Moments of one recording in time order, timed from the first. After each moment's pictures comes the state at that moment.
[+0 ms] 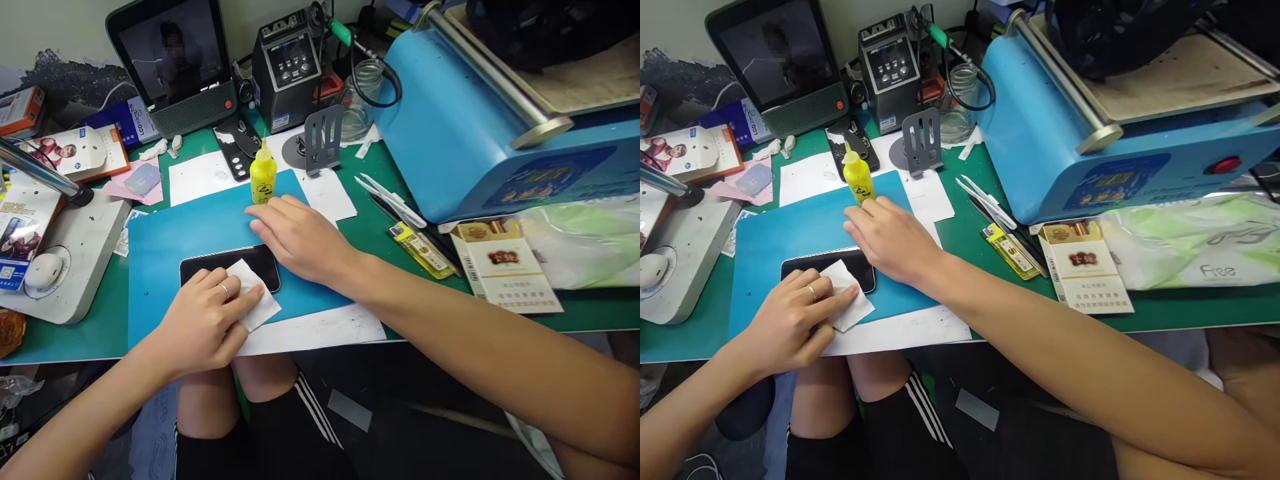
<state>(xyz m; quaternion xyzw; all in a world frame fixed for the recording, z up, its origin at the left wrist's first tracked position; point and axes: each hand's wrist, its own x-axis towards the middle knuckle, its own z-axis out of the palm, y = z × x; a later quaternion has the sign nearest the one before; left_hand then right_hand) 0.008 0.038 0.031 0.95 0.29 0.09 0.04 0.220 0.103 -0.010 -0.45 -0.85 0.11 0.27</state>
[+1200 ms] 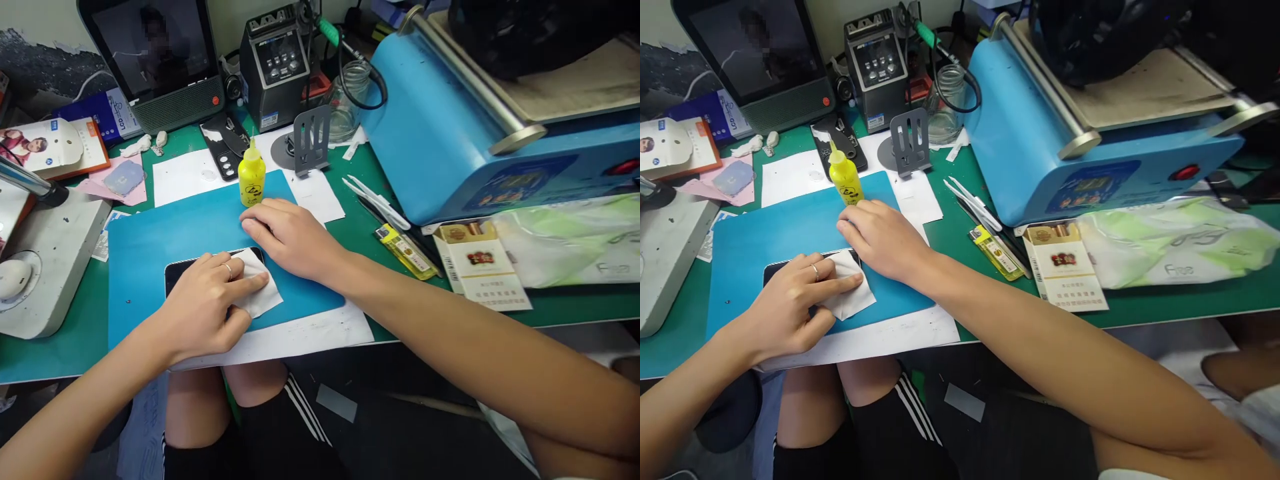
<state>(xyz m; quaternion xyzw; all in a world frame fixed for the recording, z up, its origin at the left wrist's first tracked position) 0.015 0.058 0.030 0.94 0.31 0.09 0.15 0.225 0.112 -0.011 -0.46 -0.80 0.23 0.31</state>
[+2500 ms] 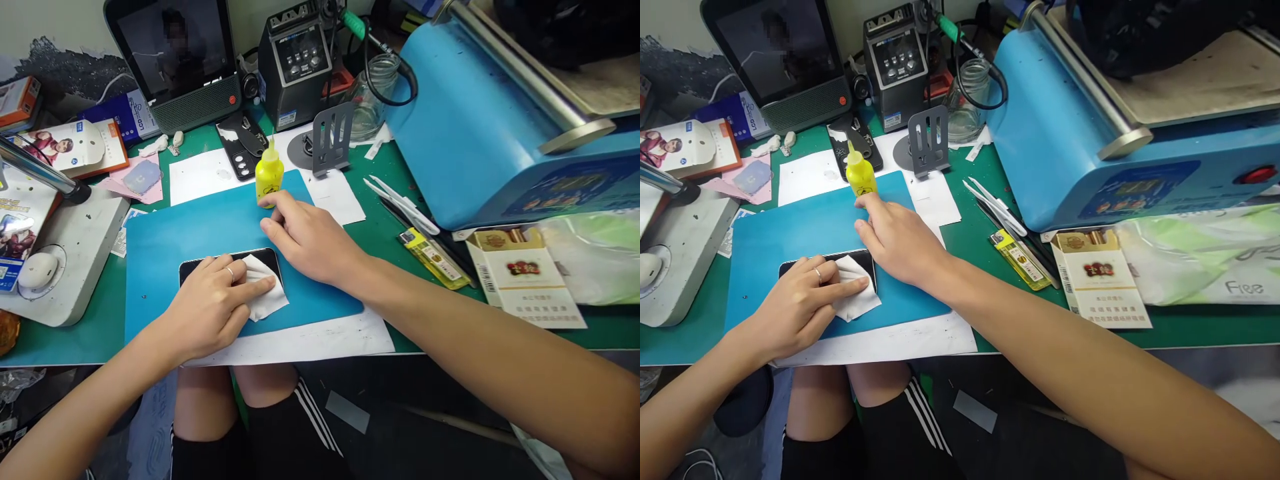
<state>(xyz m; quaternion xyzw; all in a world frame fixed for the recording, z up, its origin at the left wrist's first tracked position) 0.011 0.059 0.028 0.93 0.32 0.07 0.14 0.224 0.110 -0.009 -0.50 -0.76 0.27 0.31</state>
